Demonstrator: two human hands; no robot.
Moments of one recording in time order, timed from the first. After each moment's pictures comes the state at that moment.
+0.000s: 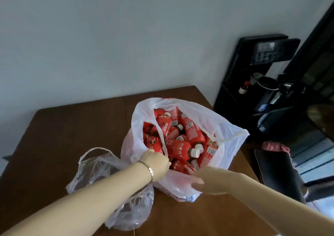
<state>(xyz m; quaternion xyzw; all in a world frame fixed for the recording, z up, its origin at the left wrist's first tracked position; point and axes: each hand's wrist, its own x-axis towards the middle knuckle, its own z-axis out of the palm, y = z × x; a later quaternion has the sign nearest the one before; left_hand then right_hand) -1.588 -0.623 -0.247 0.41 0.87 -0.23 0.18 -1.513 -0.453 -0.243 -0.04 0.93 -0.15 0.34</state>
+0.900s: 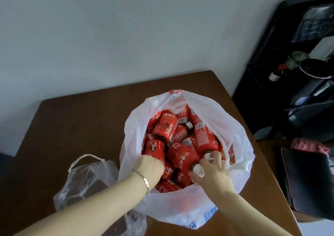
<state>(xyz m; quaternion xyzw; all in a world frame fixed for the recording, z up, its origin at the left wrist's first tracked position) -1.638 -0.606 -0.290 0.29 0.88 -0.26 0.26 -1.574 -0.440 -0.313 0.13 0.95 -0.23 0.18</state>
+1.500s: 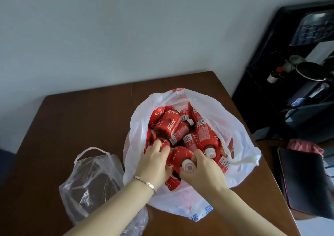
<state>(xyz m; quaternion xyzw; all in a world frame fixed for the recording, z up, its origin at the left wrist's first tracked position) -1.606 -0.620 -0.280 0.19 0.97 0.10 0.09 -1.565 -0.474 -0.280 0.13 0.93 -0.33 0.11</state>
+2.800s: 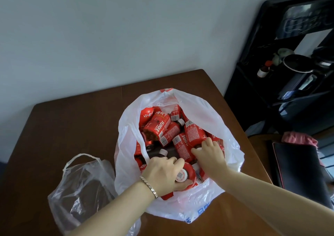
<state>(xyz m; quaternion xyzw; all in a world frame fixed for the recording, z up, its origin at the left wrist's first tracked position) -1.607 -0.584 -0.311 0.42 0.91 0.05 -0.06 -1.604 -0.414 -0.329 -0.04 0.98 0.04 0.17</state>
